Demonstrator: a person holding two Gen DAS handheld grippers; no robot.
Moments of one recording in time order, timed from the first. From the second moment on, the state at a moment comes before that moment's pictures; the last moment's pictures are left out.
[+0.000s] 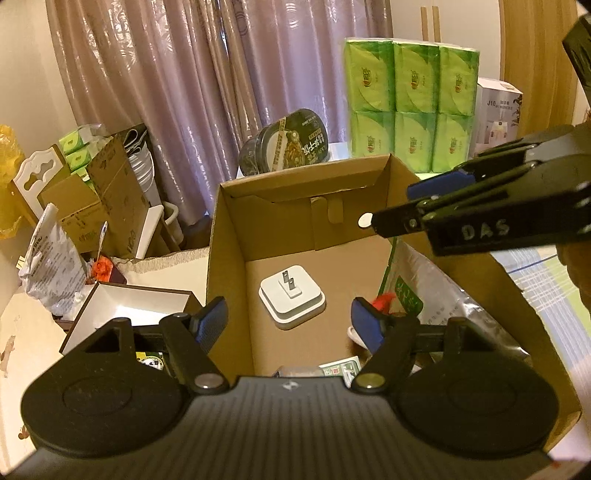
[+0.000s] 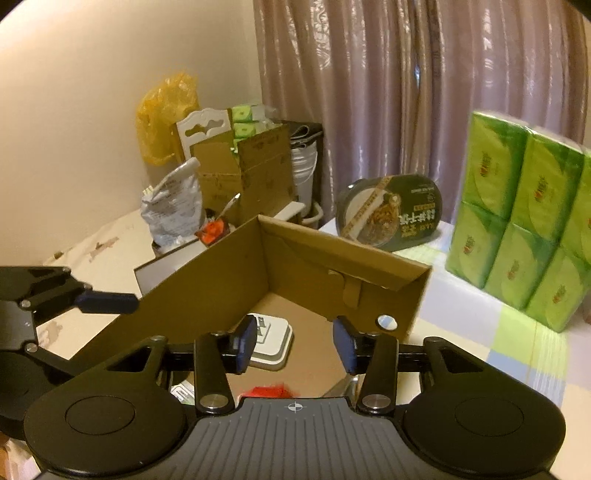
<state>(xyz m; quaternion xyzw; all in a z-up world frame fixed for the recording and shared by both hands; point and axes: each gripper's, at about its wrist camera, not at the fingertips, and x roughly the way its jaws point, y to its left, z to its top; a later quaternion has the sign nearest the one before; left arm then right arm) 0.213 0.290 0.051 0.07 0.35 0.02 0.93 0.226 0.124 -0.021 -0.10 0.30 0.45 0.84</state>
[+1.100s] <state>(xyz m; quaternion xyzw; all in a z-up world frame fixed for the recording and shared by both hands) 0.044 0.251 0.124 -0.01 0.34 0.07 0.94 0.072 -0.019 0.040 0.00 0.37 0.38 0.85</state>
